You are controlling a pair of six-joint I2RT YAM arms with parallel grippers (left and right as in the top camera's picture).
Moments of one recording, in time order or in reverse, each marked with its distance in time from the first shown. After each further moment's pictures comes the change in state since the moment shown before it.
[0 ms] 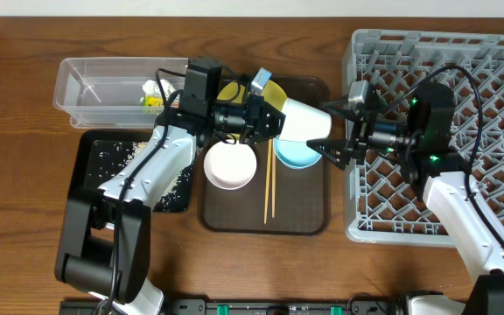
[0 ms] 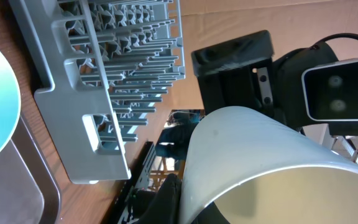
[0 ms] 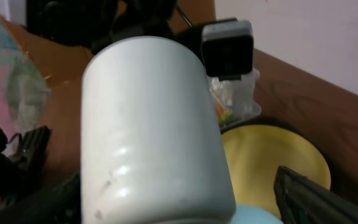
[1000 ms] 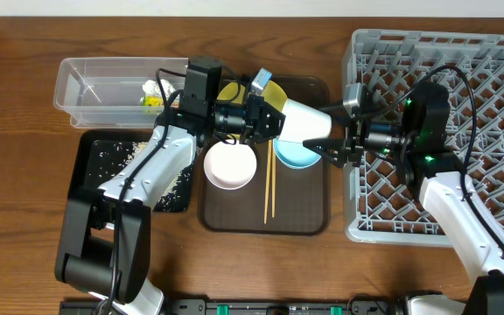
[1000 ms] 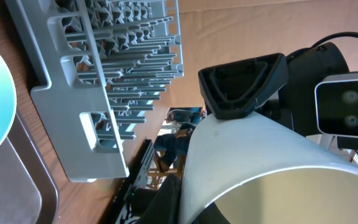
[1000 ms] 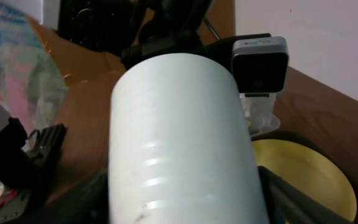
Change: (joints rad) left arm 0.000 0.000 0.000 -0.001 0.011 0.000; right arm 0.032 0.000 0.000 0.033 -0.046 0.004
